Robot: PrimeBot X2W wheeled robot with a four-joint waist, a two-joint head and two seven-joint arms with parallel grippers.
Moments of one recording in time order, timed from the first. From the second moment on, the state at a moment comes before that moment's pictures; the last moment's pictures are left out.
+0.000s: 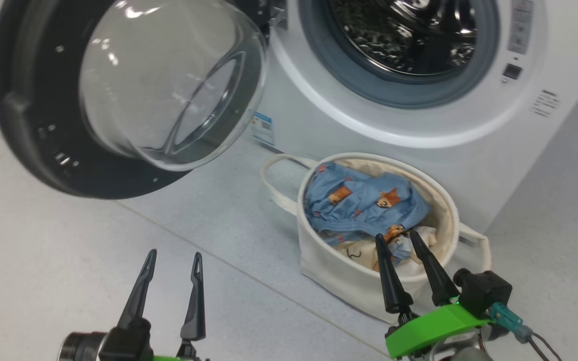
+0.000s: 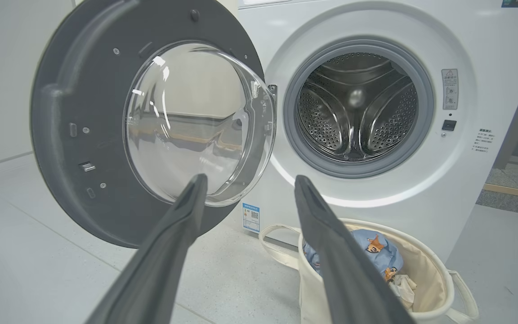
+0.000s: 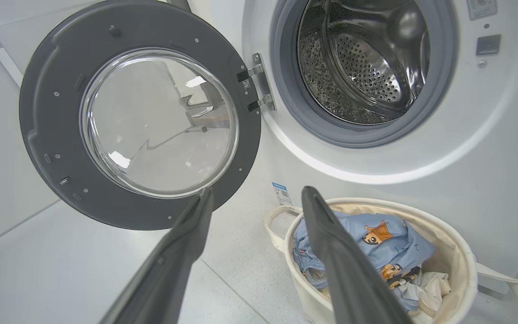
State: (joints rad) left arm 0.02 0.05 -0.17 0.01 -0.03 0.12 -0.26; right arm -0.10 -0.05 0.34 0.17 0.39 0.13 -0.25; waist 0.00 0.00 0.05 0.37
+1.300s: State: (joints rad) left arm 0.06 0.05 -0.15 0.00 -0.03 0.13 -0.26; right arm -0.09 -0.05 0.39 0.19 0.40 0.13 -0.25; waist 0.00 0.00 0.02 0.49
